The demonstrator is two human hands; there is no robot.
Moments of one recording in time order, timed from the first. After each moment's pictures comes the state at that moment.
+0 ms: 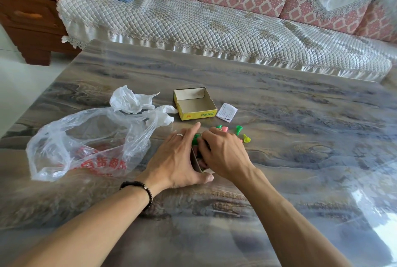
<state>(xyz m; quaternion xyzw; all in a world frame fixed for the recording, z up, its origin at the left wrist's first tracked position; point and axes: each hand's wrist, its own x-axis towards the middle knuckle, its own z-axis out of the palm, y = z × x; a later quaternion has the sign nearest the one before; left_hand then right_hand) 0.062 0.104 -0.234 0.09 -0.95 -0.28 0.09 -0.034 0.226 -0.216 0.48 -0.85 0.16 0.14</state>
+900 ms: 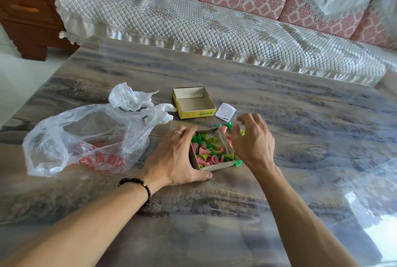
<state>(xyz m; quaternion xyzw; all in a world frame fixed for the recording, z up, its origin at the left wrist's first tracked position) 0.064 0.104 -0.228 0.09 -0.96 -0.26 0.10 -0.069 0.258 -0.206 0.25 -0.92 0.22 0.19</state>
